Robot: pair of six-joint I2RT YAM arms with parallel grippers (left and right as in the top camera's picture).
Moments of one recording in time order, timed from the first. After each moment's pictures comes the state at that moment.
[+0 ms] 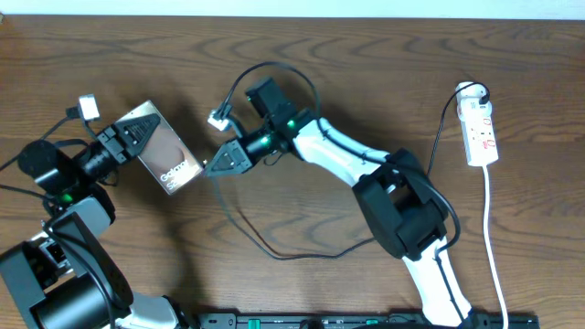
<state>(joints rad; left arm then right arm) 0.58 1.68 0.65 0.99 1.41 -1.02 0.69 2.30 1.69 -0.29 -1.14 0.30</state>
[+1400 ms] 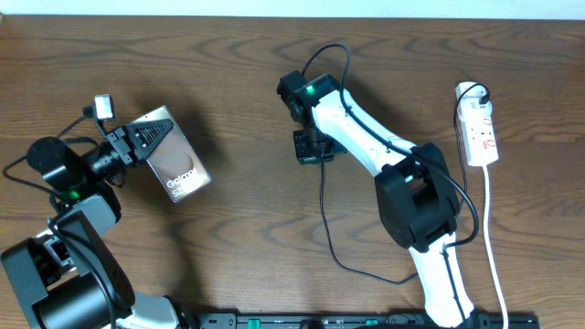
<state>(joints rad) 0.54 1.68 0.65 0.99 1.49 -1.12 0.60 2.30 1.89 -1.23 0.05 0.48</state>
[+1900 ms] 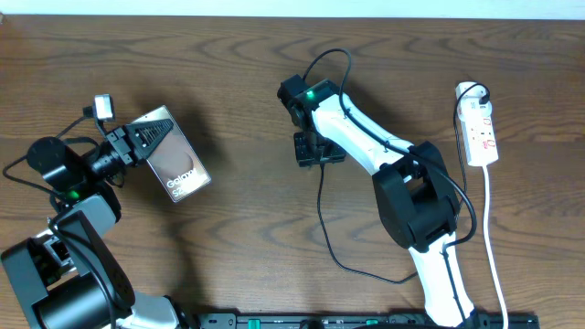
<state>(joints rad) 0.54 1.68 0.65 0.99 1.49 -1.12 0.60 2.30 1.84 -1.18 0.06 0.51</state>
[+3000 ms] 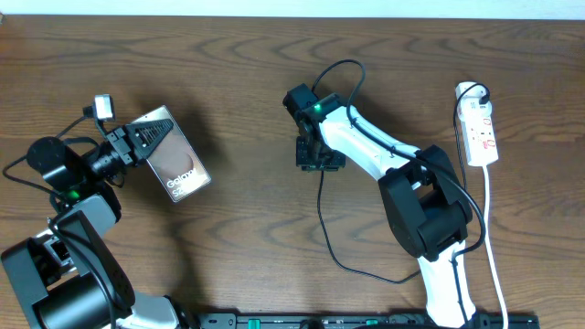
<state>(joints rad) 0.54 1.68 0.65 0.99 1.49 -1.12 0.60 2.22 1.65 -0.98 0.00 0.64</state>
